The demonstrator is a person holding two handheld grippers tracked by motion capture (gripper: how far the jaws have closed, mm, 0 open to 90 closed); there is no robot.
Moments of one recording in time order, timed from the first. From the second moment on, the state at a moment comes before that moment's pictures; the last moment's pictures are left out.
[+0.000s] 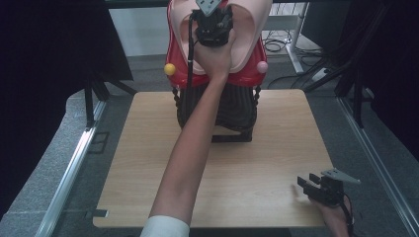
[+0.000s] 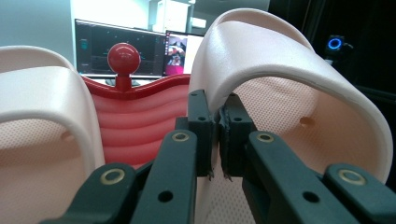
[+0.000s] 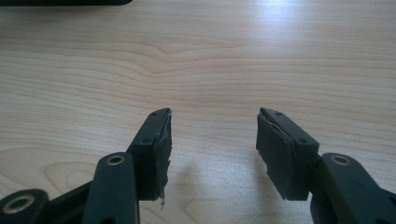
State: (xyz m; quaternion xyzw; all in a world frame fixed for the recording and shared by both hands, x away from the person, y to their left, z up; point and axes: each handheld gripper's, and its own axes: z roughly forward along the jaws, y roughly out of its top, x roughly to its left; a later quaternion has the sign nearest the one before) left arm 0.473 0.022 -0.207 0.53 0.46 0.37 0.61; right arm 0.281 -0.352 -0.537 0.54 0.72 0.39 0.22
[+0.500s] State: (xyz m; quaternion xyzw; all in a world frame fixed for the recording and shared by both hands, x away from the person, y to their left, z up) left arm 0.494 0.009 -0.215 0.53 0.48 0.39 0.58; right arm 0.282 -0.349 -0.538 0.54 0.72 0.39 0.22
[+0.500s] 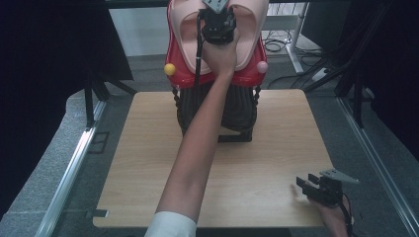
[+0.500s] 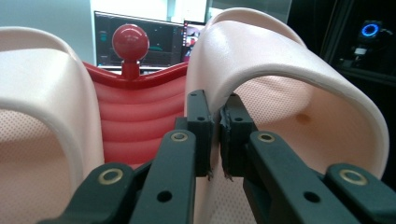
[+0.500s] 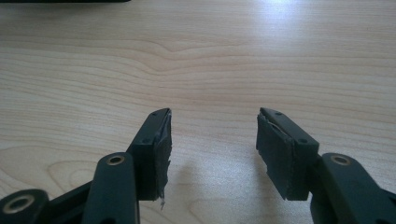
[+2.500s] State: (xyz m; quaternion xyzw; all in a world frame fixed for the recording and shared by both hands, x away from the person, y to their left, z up) left arm 0.344 0.121 -0.288 0.63 0.35 0.27 0.63; right arm 0.281 -0.344 -0.533 0.53 0.72 0.38 0.23
